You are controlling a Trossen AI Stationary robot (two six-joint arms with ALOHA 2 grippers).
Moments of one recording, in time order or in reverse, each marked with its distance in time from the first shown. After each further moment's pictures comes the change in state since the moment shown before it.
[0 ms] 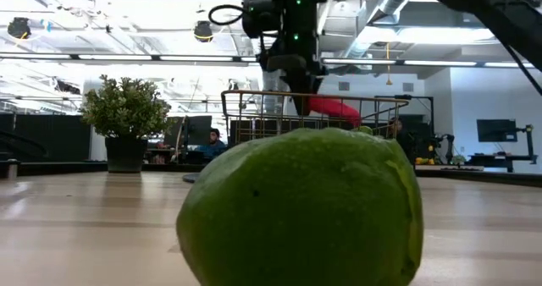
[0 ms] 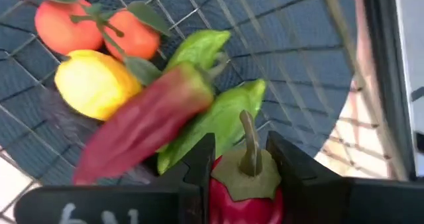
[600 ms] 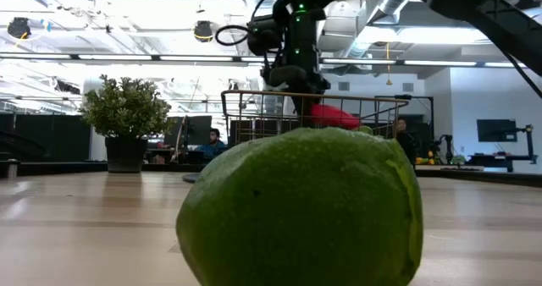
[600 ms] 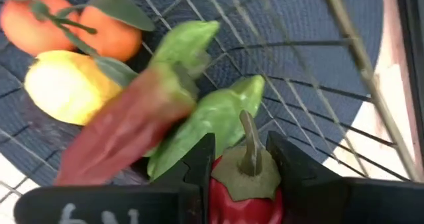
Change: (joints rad) left arm 0.000 0.009 0.000 -0.005 -0.004 -0.025; right arm -0.082 0.032 0.000 -0.013 -0.096 -0.042
